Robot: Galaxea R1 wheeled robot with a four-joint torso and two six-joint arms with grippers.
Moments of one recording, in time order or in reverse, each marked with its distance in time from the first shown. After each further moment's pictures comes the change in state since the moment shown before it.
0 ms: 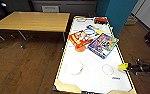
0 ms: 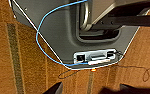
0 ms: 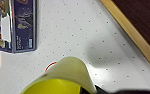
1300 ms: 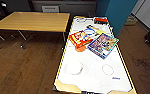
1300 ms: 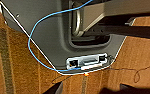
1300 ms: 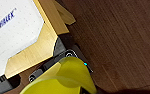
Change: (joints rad) left arm -0.014 -0.090 0.172 0.009 -0.012 0.004; right arm -0.363 -0.618 0.574 -0.193 -0.026 -0.035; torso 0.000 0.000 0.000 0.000
